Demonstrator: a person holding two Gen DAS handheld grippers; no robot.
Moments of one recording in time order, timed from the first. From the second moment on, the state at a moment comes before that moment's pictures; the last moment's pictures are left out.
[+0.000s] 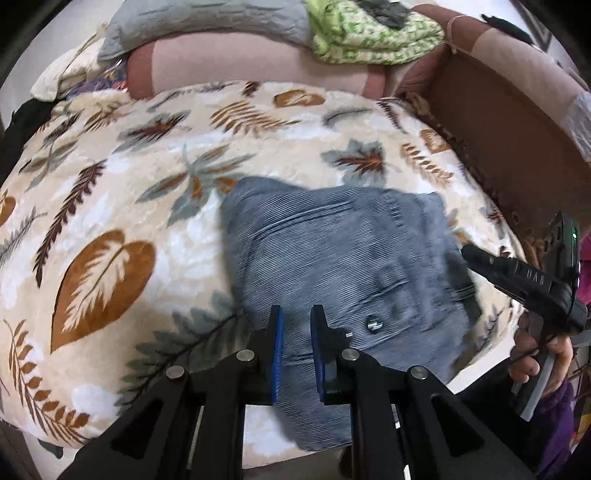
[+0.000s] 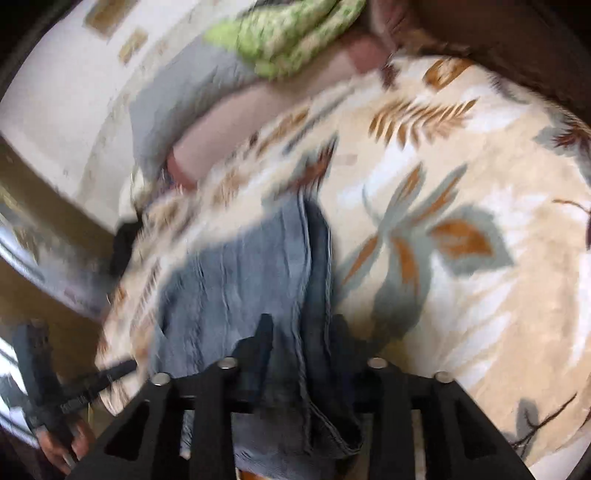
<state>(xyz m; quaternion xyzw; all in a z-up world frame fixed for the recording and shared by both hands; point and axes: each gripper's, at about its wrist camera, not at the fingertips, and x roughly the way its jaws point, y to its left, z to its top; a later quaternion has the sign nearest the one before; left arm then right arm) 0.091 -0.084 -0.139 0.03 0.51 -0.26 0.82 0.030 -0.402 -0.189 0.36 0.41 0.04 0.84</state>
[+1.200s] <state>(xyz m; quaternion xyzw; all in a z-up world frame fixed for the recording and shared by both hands) 0.067 -0.092 -0.198 0.09 0.55 -0.21 0.80 0.021 -0.297 -0.188 0.12 0.49 0.07 0.86</state>
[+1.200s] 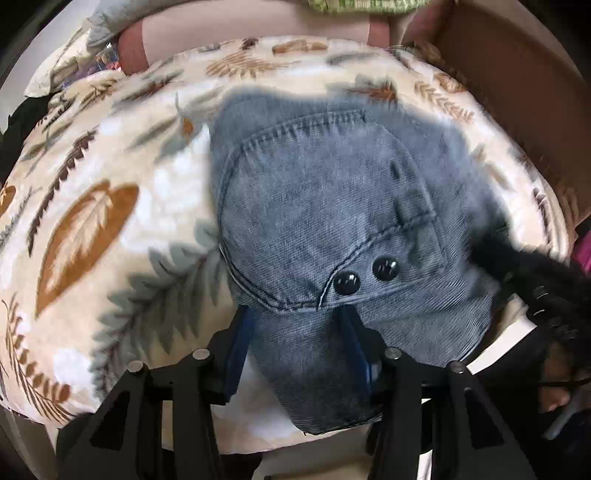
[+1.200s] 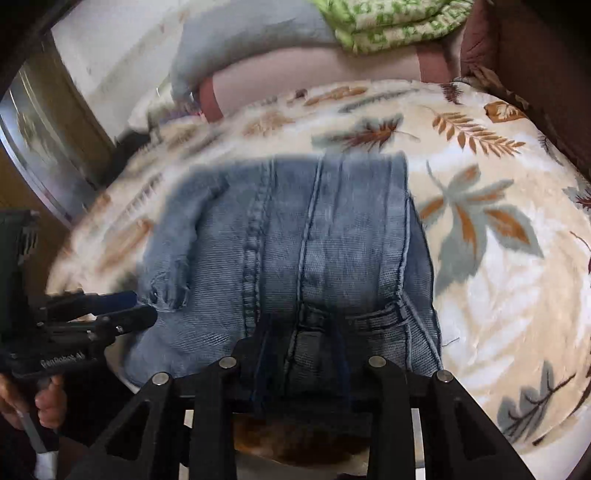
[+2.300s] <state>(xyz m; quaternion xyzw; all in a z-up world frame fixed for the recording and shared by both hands) 0.038 -0.031 -0.039 0.04 0.34 -0.05 0.94 -0.022 -0.298 -0.100 0.14 0.26 0.02 0.95</state>
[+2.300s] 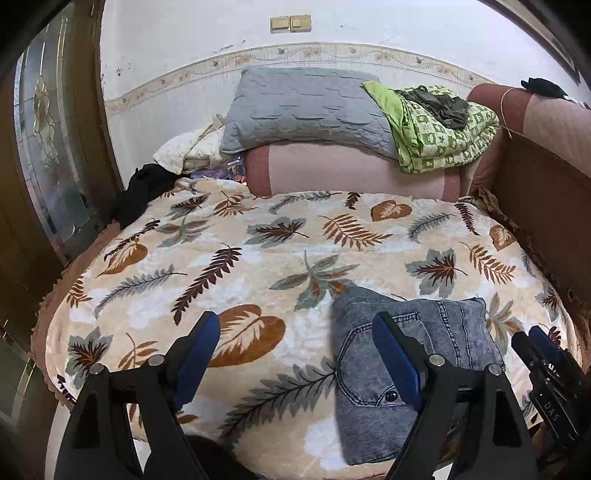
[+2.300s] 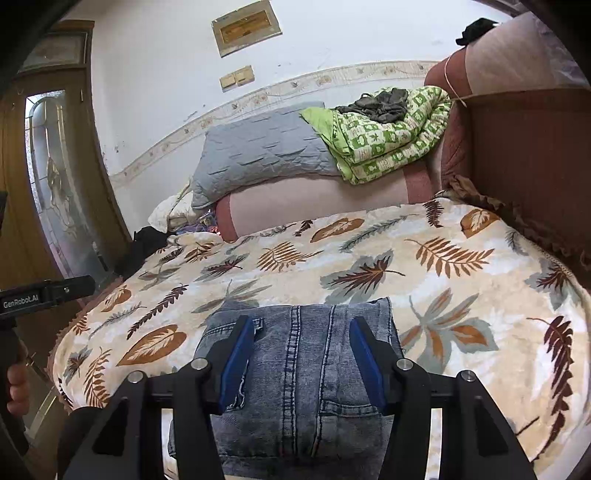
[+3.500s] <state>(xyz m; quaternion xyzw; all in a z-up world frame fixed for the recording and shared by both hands) 0.213 -0.120 -0.213 0.07 0.55 -0.08 0.83 -0.003 -0.232 -0.182 0.02 0.43 0.16 0.89</state>
